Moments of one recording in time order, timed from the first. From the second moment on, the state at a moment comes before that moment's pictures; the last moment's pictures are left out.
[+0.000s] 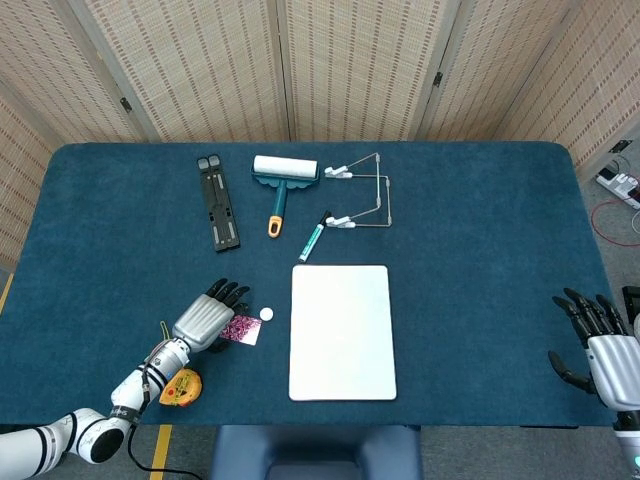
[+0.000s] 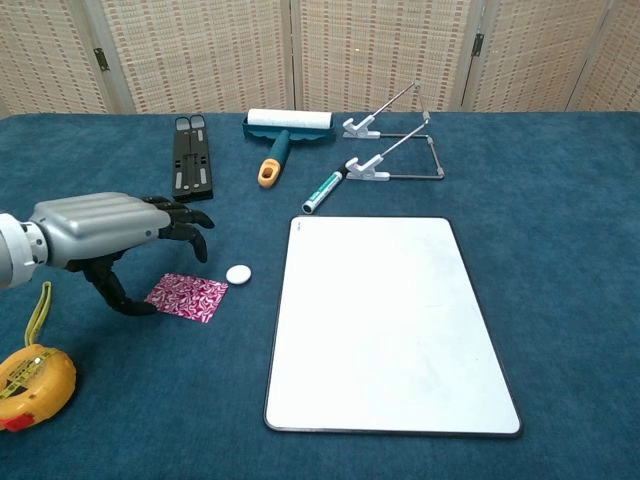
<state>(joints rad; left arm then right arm) -0.67 -1.44 -0.09 -1.53 1.28 0.82 0.43 0.04 -1.08 0.01 -1.54 -1.58 1.52 0.18</state>
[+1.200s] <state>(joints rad) -0.74 -1.50 -0.05 -1.50 1.13 0.84 0.50 0.04 -1.09 0.02 -1.51 -1.56 1.50 0.20</state>
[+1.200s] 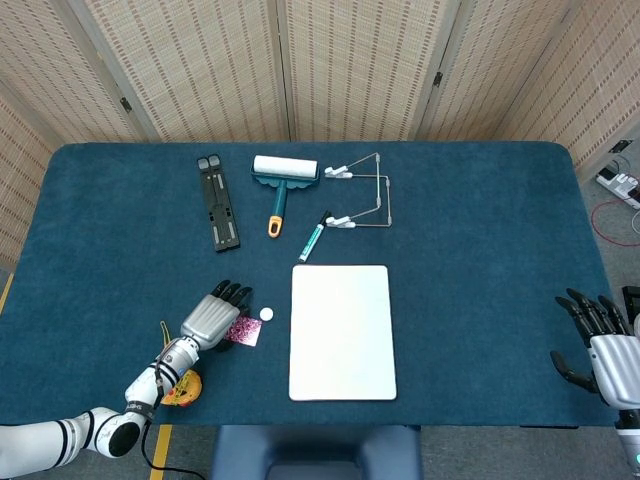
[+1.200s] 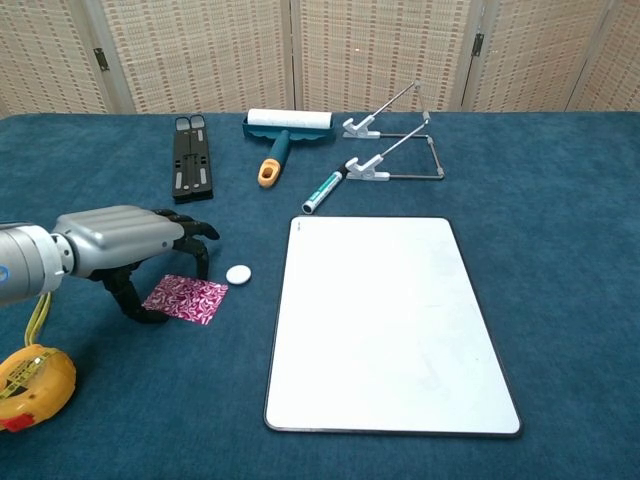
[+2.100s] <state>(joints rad) -0.81 -1.50 -0.10 -1.66 1.19 0.88 0.54 0.03 -1.08 0.01 -1.51 -1.56 1.51 0.20</state>
